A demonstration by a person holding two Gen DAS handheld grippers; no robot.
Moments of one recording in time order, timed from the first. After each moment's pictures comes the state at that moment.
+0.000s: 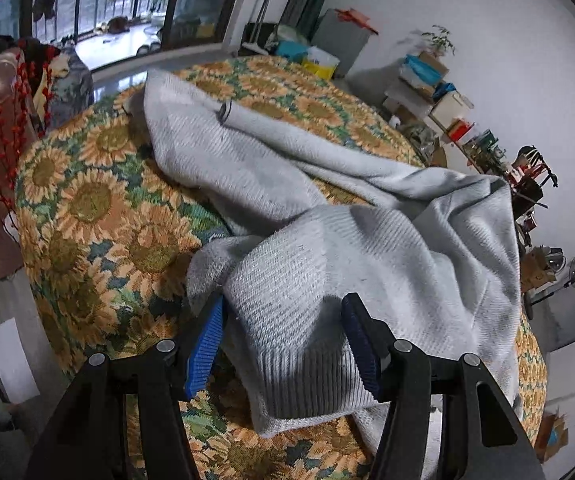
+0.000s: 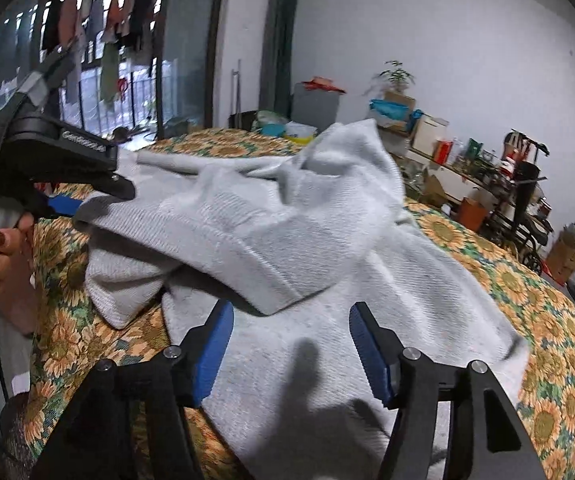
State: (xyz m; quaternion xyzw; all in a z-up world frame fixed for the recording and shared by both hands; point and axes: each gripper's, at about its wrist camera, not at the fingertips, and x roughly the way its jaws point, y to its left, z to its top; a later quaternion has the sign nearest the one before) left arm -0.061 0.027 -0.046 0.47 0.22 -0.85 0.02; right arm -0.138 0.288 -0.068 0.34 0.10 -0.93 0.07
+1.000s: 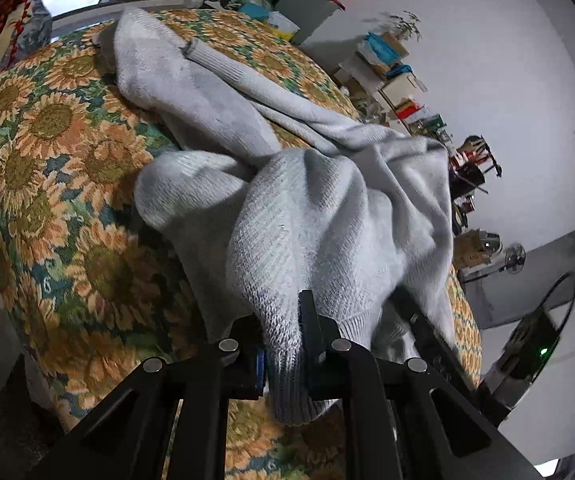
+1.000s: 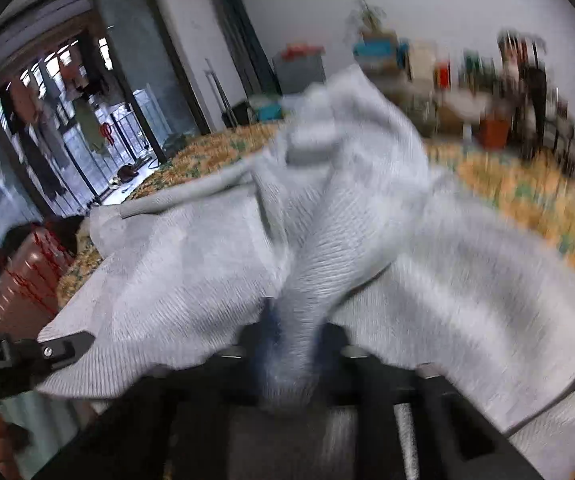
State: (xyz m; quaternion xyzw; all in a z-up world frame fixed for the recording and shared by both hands) left arm 0.005 0.035 -0.038 0.49 0.29 -0.81 -0.10; right arm -0.214 0.317 -0.065 0.36 -0.06 -0.93 0.08
